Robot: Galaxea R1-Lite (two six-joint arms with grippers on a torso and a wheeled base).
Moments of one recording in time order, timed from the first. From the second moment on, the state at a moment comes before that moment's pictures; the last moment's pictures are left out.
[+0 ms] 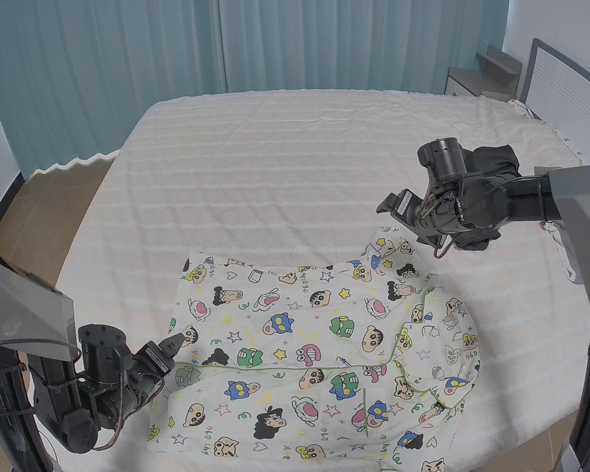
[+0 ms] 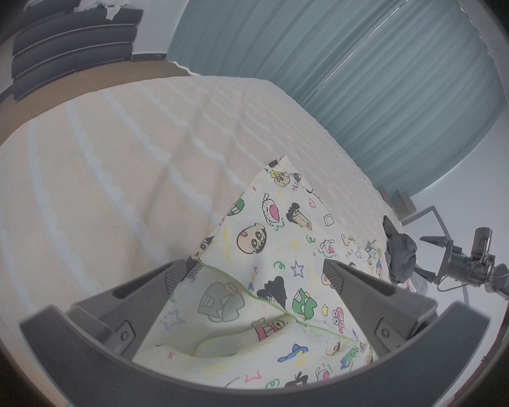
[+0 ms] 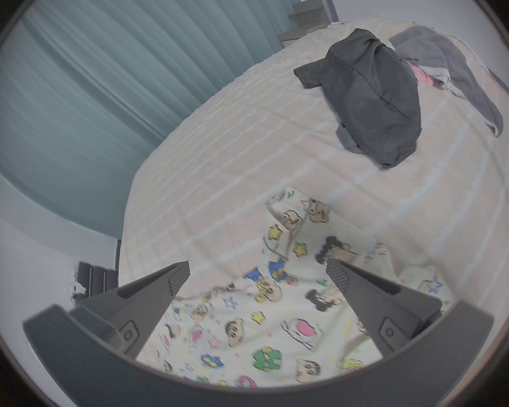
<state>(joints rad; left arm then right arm) -0.33 2.12 -0.06 -1.55 0.22 -0.91 0.35 2.24 -1.71 0.10 -0.12 0.78</state>
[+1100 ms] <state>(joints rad) -0.30 2.07 -0.02 -1.55 -0.05 -0.99 0.17 1.93 -0.86 -0.36 0.23 0.74</state>
